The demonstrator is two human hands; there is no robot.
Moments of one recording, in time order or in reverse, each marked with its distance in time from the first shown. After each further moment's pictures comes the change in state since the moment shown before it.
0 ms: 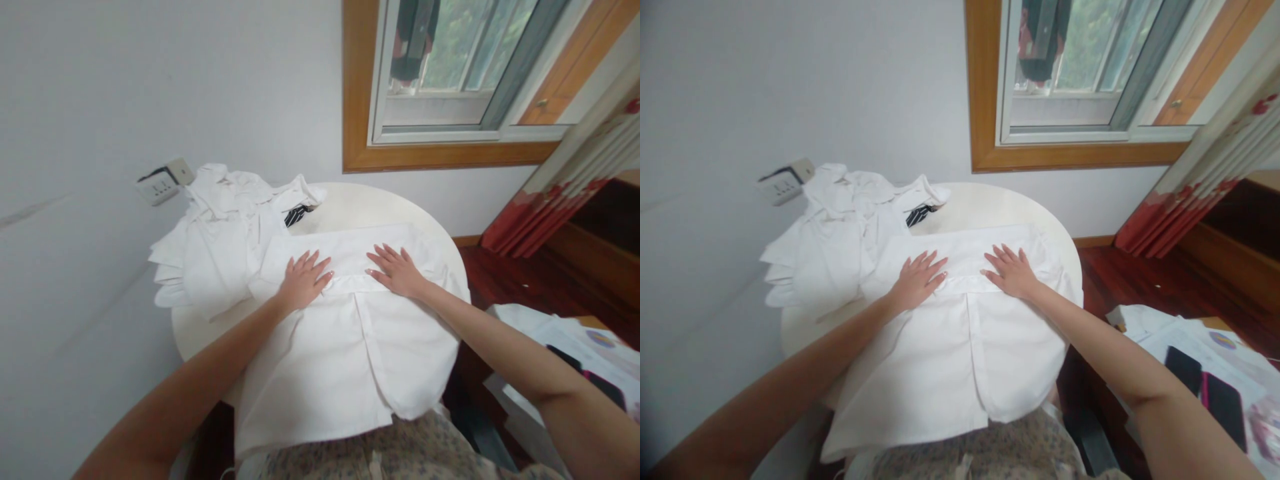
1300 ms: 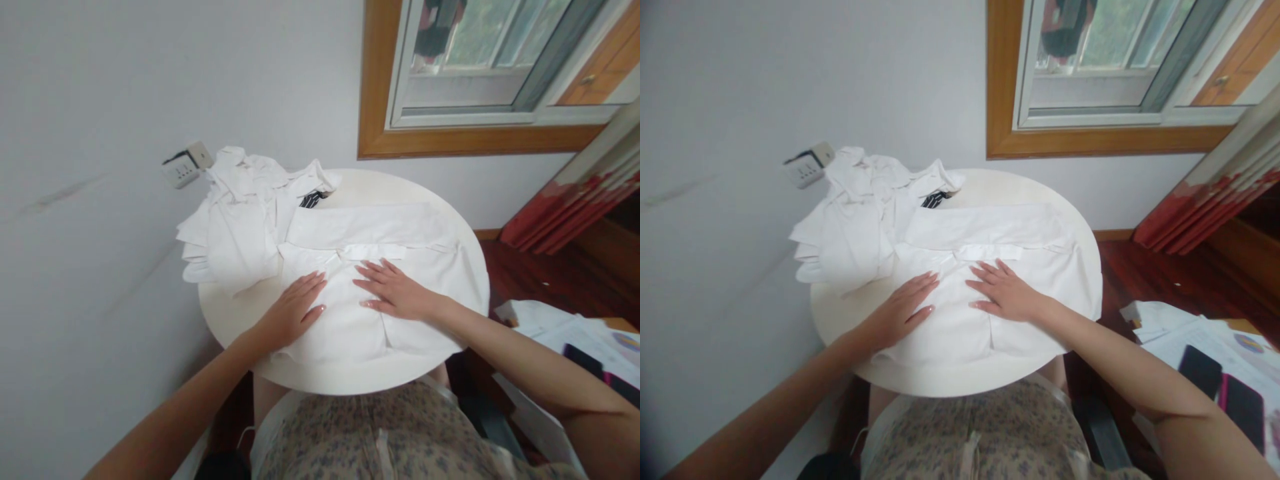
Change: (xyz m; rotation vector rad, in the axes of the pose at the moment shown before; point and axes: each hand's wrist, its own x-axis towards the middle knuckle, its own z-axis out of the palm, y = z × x) left_hand -0.110 -0.005 -0.038 -0.136 -0.011 0.286; right_hand -0.040 -0.068 -0.024 0.189 -0.104 -0.465
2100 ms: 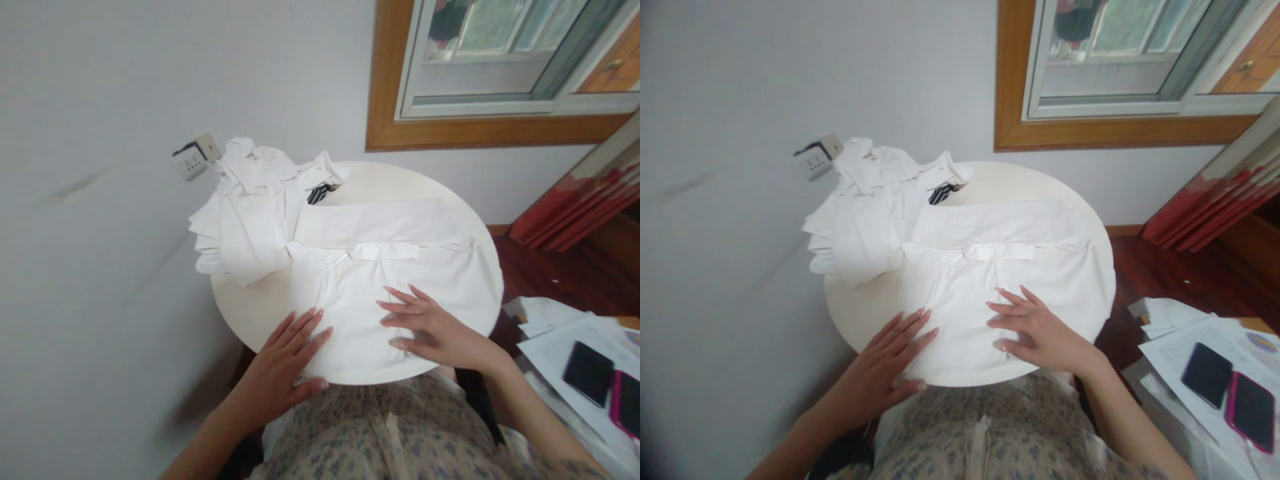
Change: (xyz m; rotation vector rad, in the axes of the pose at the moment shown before) left_hand -0.085 0.050 -0.022 0.142 -0.074 0.084; right_hand -0.063 -0.051 -0.012 0.294 -0.027 0.064
